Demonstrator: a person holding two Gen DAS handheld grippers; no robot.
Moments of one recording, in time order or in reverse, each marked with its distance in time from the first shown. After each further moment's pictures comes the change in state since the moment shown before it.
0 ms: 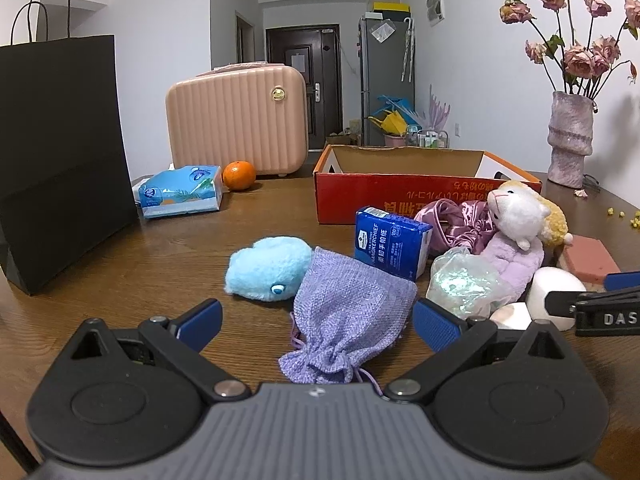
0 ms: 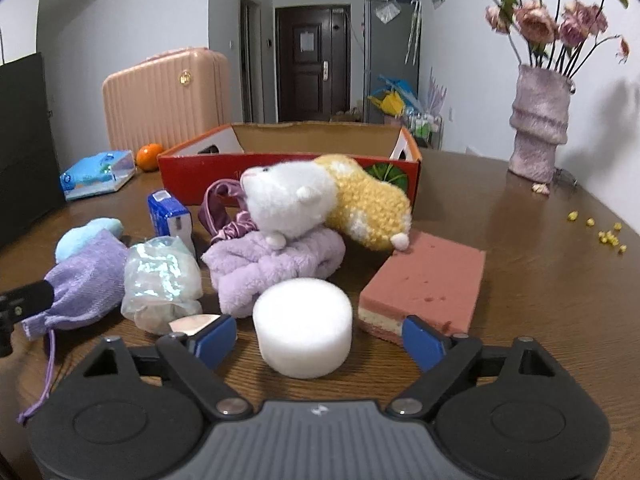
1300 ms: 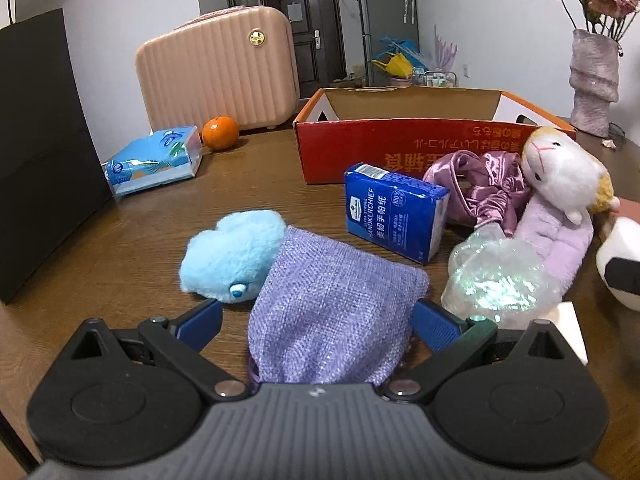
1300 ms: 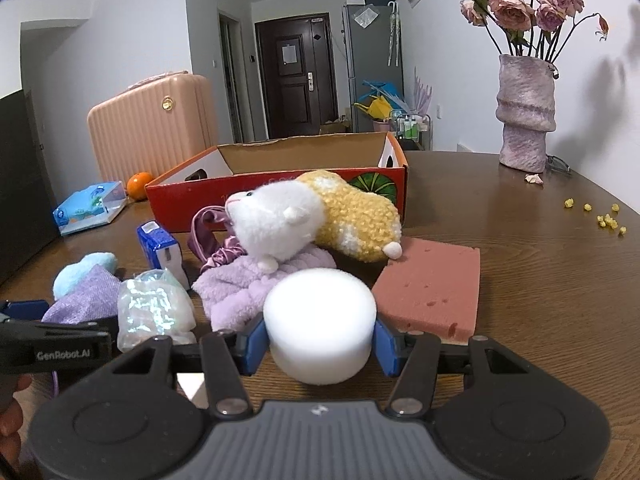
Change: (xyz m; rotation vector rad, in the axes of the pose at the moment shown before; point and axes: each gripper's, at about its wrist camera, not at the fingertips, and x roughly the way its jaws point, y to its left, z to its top) left arm 0.075 -0.026 0.014 0.070 0.177 0.042; right arm -0.002 -0.012 0.004 0.090 -0.046 0.005
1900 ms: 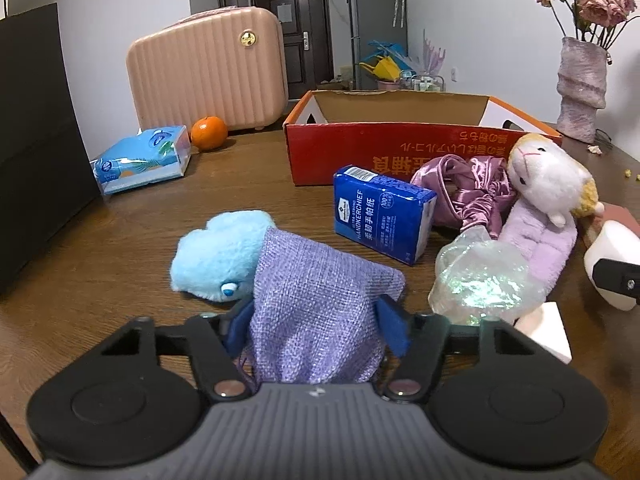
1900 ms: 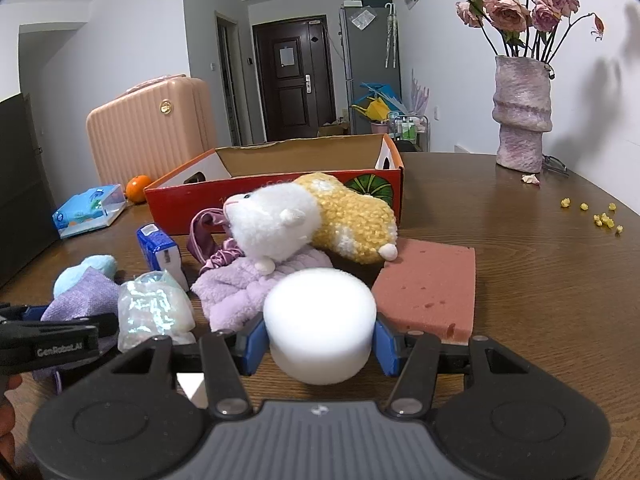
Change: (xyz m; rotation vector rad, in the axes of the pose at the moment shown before) left arm -0.001 0.004 0.002 -0.015 0.002 -0.047; right arm -0.002 -0.001 -0.001 0.006 -0.007 -0.005
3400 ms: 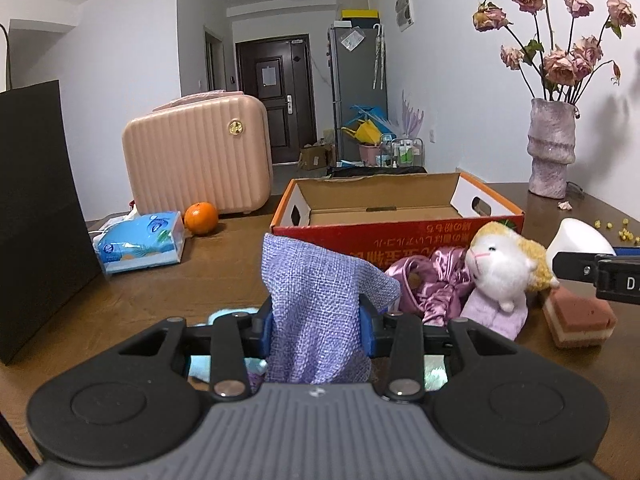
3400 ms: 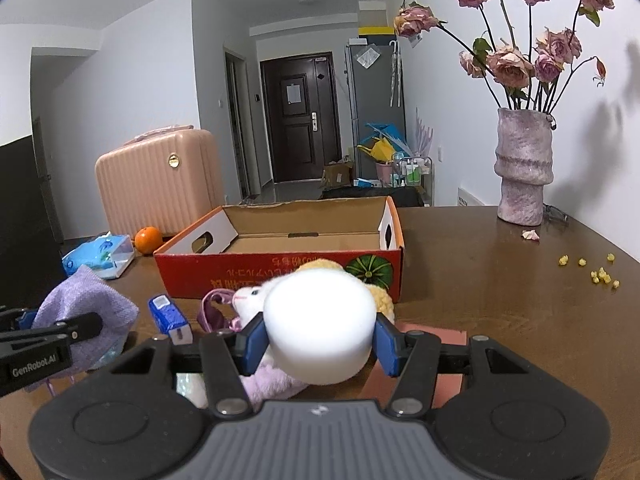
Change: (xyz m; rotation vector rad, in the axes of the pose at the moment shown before) left arm -0.049 -0.001 0.028 0.027 -0.206 -0.052; right arm -0.018 -0.001 0.046 -0.011 -0.122 0.017
